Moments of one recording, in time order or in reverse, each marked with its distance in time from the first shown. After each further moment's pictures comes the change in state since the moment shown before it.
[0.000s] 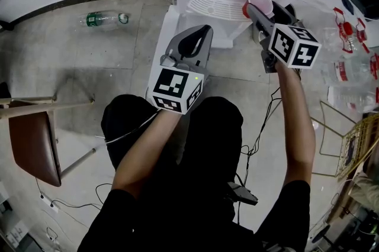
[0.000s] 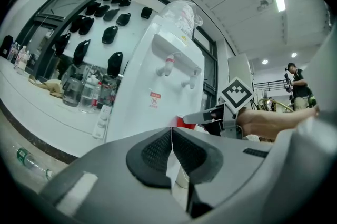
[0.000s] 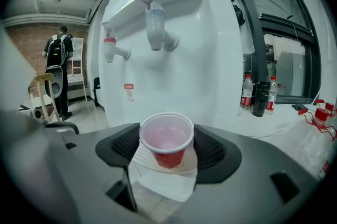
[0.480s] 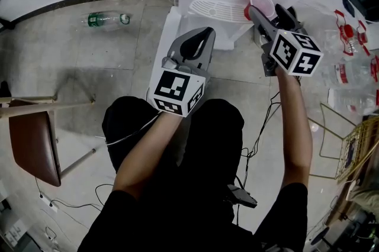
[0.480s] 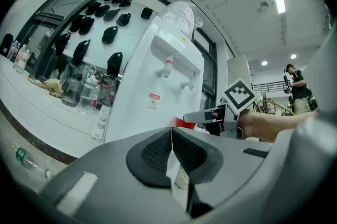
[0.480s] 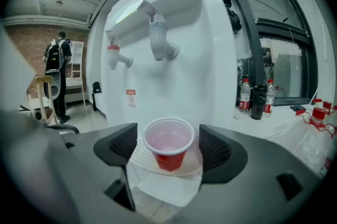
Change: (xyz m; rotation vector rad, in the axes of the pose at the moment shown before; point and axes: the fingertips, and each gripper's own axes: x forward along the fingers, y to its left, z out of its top) left arm -0.002 -0.002 0.003 -0.004 -0.012 -0.006; right arm -0.009 0.003 0.008 0.004 -0.063 -0.014
